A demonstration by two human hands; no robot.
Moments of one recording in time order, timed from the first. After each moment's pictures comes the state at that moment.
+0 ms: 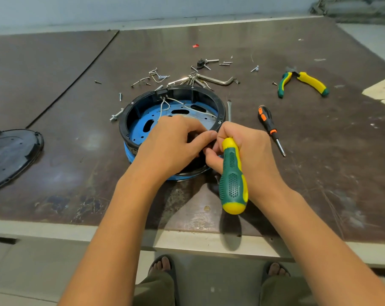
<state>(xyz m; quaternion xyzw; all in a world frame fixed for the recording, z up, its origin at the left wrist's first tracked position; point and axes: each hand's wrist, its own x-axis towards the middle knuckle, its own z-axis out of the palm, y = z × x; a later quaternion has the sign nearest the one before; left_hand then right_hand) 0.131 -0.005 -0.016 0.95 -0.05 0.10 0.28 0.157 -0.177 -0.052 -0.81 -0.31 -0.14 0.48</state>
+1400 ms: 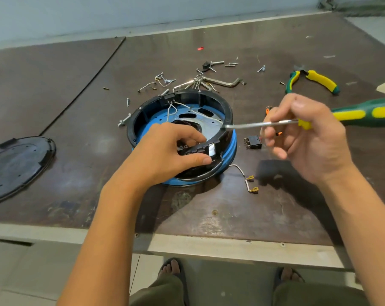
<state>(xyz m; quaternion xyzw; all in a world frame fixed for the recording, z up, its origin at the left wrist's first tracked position) 0.116 0.019 -0.008 0.95 -0.05 0.05 0.31 0.184 -0.231 -0.024 -0.55 -0.20 0.11 0.80</state>
